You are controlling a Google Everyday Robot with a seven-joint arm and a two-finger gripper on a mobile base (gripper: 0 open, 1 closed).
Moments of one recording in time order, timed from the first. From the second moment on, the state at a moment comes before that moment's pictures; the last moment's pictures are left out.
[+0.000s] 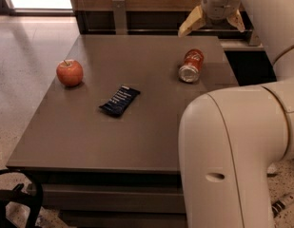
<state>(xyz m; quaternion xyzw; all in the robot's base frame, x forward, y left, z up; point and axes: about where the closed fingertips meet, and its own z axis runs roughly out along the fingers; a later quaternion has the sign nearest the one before) 0.736 -0.217 0.920 -0.02 0.99 -0.02 0.16</state>
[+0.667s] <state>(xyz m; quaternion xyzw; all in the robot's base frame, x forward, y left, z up) 0.734 -0.216 0.912 -0.02 0.99 -0.05 0.14</state>
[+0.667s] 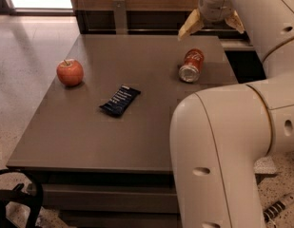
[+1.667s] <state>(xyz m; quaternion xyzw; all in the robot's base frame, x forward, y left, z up) 0.702 -0.210 0.885 0.01 0.99 -0.04 0.10</state>
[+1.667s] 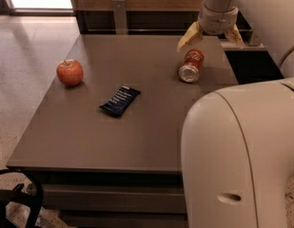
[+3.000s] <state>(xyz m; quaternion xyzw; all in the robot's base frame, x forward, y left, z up) 0.715 -0.172 0.851 0.05 0.99 -0.03 0.08</state>
